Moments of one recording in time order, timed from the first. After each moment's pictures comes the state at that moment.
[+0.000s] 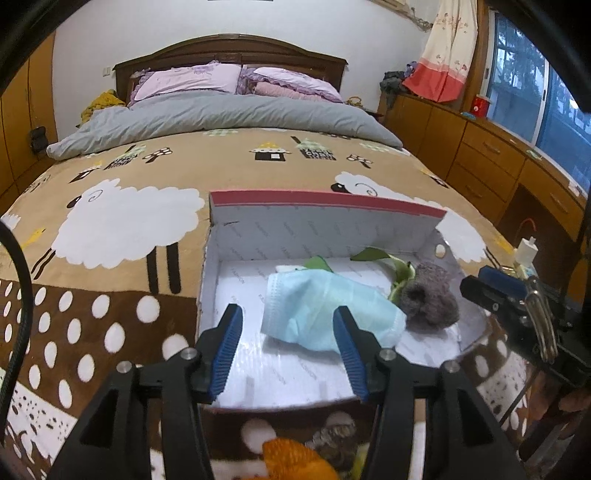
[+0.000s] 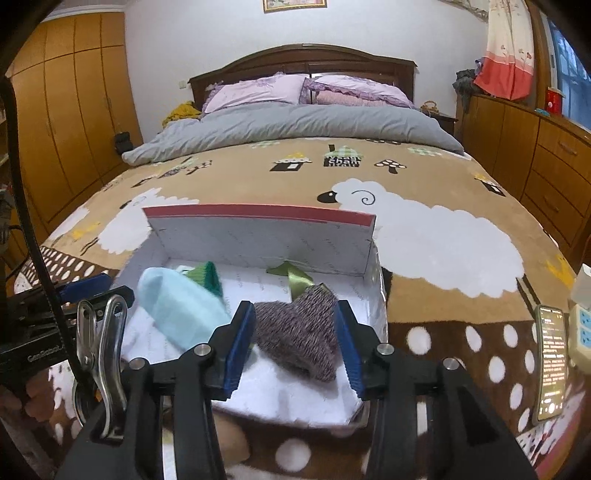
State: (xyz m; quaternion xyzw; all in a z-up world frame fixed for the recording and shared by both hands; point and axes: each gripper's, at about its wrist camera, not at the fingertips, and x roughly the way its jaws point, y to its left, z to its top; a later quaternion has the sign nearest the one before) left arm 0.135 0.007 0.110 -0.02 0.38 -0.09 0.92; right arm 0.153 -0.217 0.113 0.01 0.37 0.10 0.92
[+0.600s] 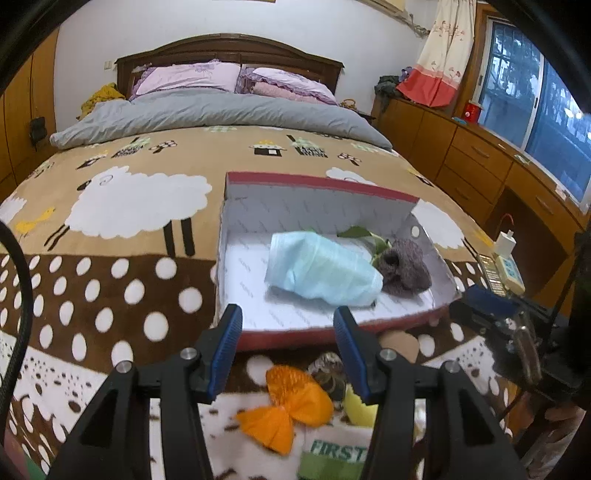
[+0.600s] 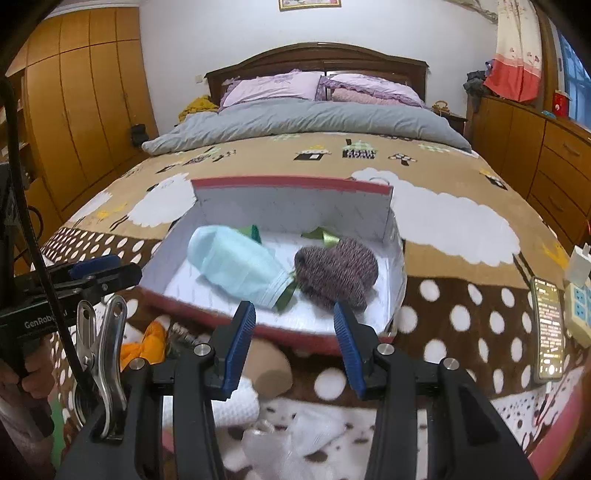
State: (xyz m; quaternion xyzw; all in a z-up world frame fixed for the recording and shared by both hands) left arm 0.075 0.026 0.119 -0.05 0.39 -0.11 0.91; right arm 0.086 -0.199 0.119 0.01 0.38 0.12 0.92
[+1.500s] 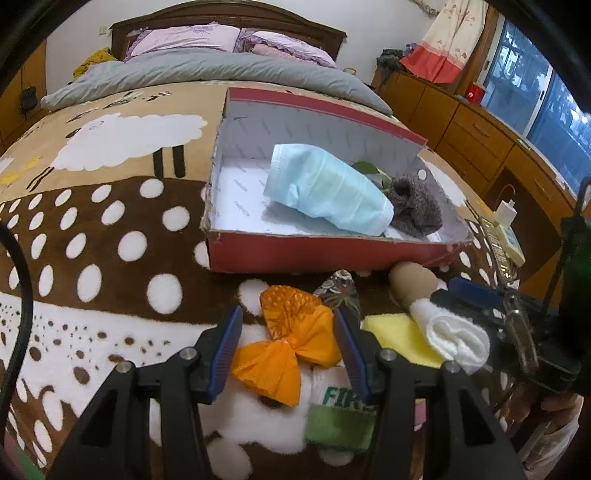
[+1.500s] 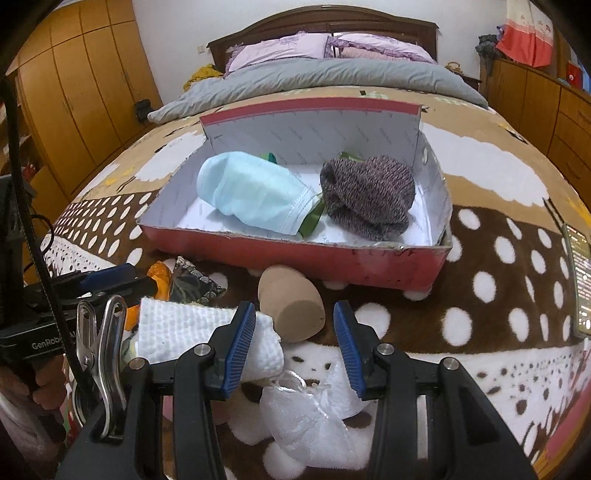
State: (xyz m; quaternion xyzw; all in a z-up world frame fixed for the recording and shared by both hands) left arm 0.062 0.028 0.062 -0.06 0.45 -0.12 0.88; right arm 0.076 -0.184 0.067 0.03 0.45 0.14 0.88
